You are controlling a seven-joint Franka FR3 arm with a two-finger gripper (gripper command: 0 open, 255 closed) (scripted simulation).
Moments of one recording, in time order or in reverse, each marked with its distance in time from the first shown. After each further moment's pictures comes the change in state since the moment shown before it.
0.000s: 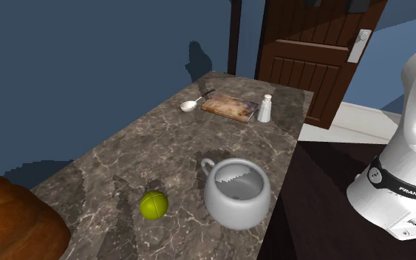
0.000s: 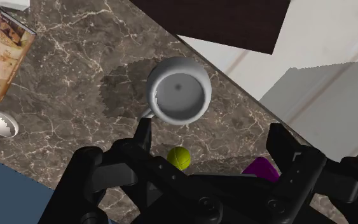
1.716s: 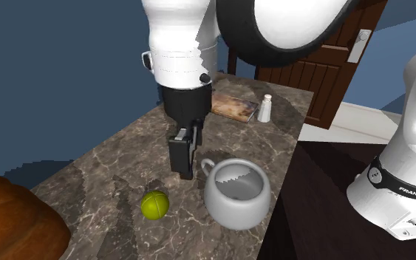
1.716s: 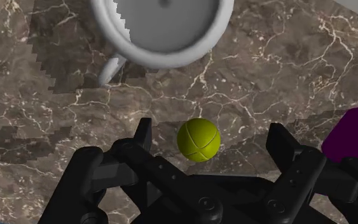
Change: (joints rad) arm -0.055 0.704 0.151 -0.065 -0.009 0.793 0.320
